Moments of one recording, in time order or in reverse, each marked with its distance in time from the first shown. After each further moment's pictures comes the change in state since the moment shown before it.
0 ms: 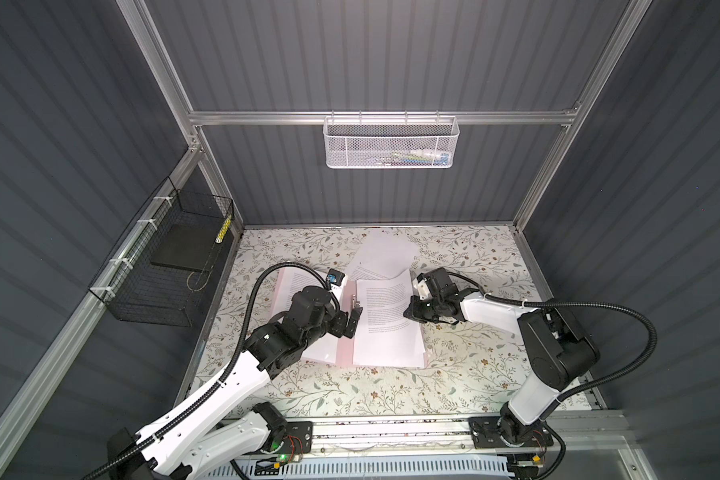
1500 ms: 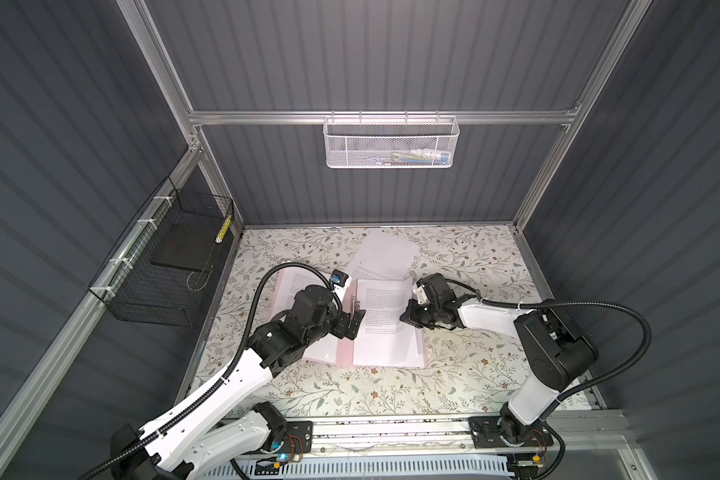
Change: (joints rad) left arm 0.000 0.020 0.000 0.000 0.047 0.007; right arm 0.033 0.000 -0.062 0.093 -0.006 0.160
